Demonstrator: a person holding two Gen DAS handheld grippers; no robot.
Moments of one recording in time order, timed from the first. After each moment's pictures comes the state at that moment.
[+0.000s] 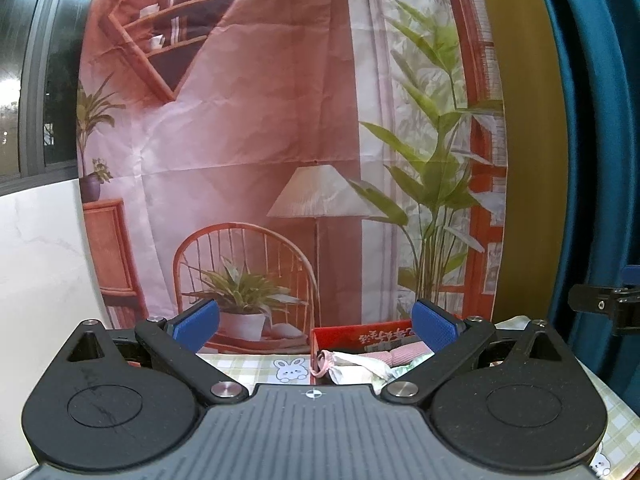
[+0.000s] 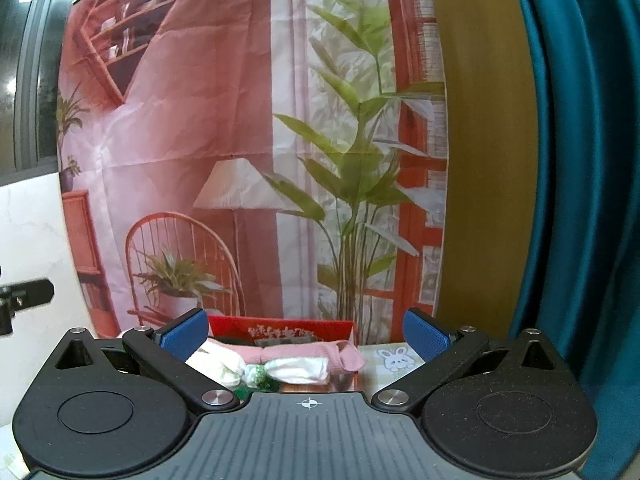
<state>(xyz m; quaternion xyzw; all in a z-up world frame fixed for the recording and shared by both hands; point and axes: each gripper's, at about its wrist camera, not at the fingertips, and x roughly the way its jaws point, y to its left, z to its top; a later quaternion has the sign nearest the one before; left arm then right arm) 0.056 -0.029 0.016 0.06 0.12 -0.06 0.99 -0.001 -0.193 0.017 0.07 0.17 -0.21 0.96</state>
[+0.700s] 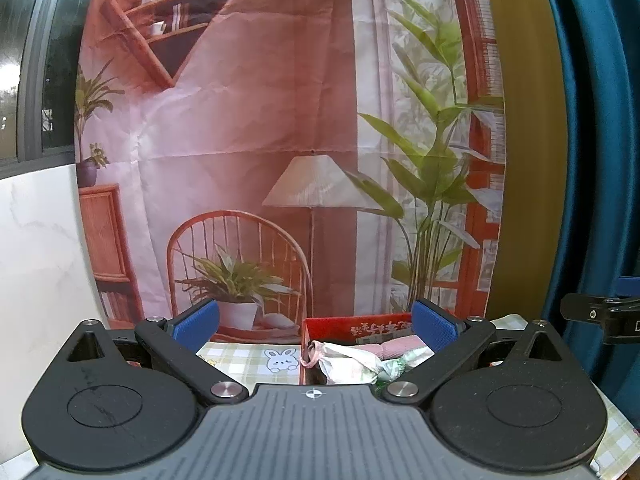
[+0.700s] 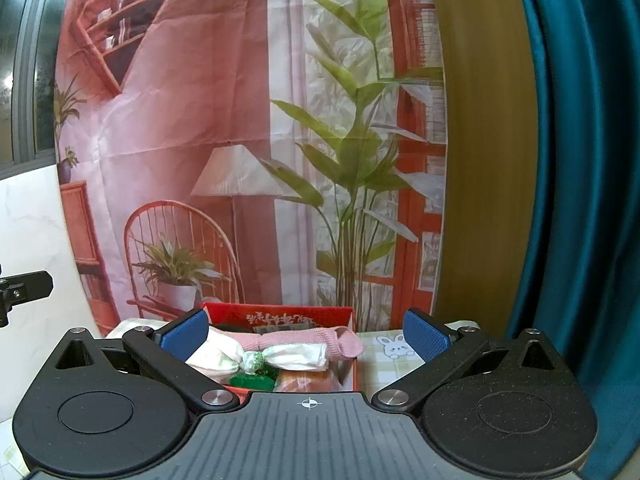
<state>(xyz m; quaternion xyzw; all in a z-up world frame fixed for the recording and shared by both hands) 0.055 -0.028 0.009 0.05 0.14 -0.07 0.99 0.001 -0.196 0.009 0.08 0.19 -0.21 0.96</state>
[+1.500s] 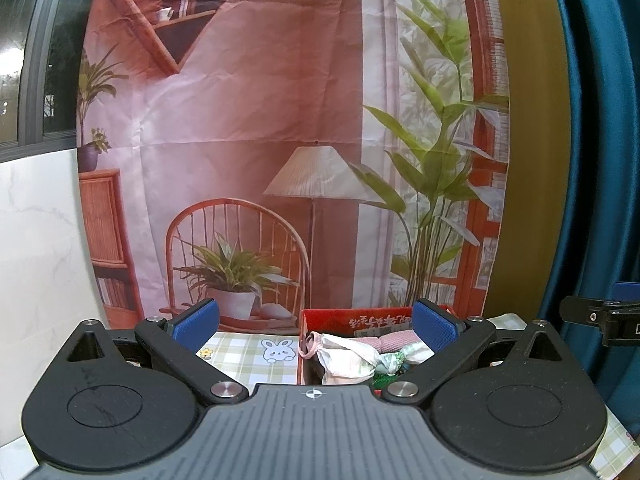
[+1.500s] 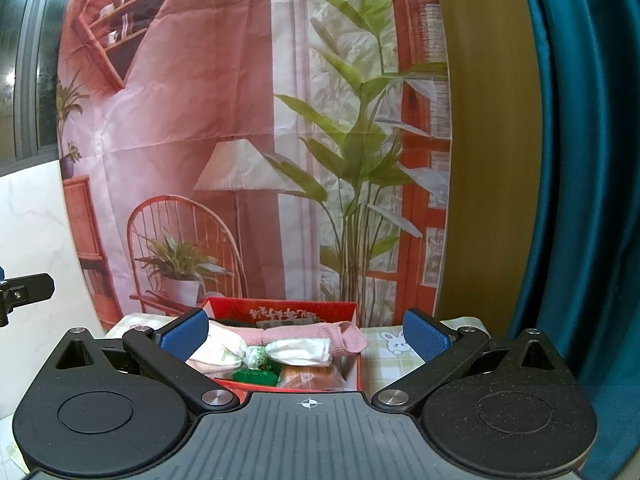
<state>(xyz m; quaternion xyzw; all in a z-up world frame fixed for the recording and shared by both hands) 0.057 -0.024 0.004 0.03 0.15 -0.06 0.99 0.003 -0.201 0.006 0.09 0.19 -0.20 0.96</state>
